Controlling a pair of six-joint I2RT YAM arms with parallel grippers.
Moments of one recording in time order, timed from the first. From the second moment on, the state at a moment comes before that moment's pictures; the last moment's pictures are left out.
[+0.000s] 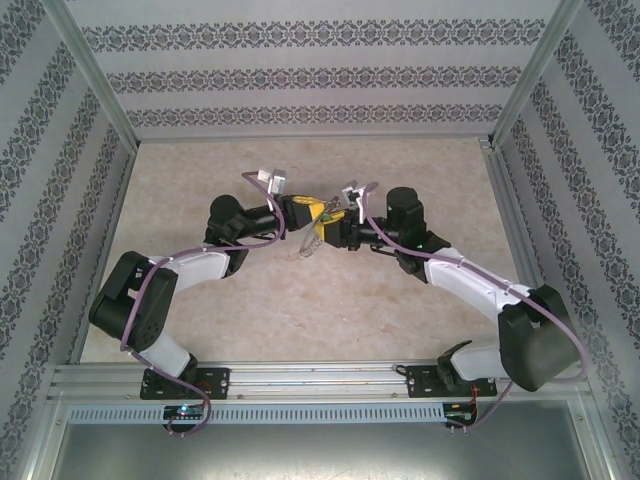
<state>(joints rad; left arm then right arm) -0.42 1.60 0.77 1.12 0.89 -0.77 0.48 1.33 0.77 0.30 -0.79 0.38</state>
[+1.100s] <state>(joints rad) -0.43 1.63 0.75 1.21 0.82 -0.82 0.46 1.28 0.64 0.74 -0.59 0.81</state>
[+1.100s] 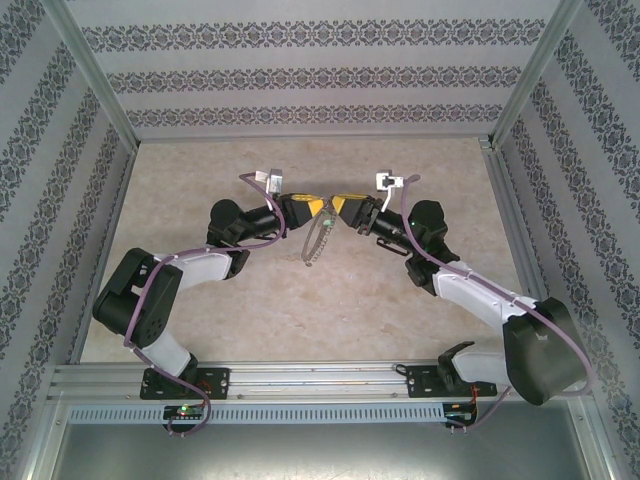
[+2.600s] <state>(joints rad) -0.43 1.63 0.74 1.24 0.79 -0.84 0.49 1.37 0.67 0.84 -0.62 0.84</state>
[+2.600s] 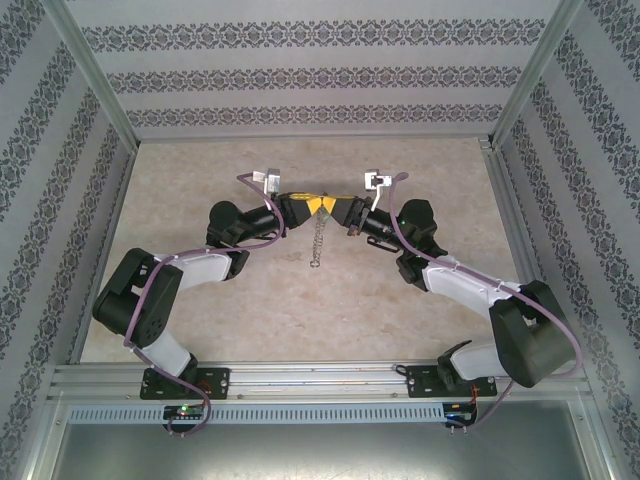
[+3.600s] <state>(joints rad) -0.38 1.39 1.00 0.27 0.90 -0.30 0.31 1.43 1.00 0.18 -1.08 0.41</state>
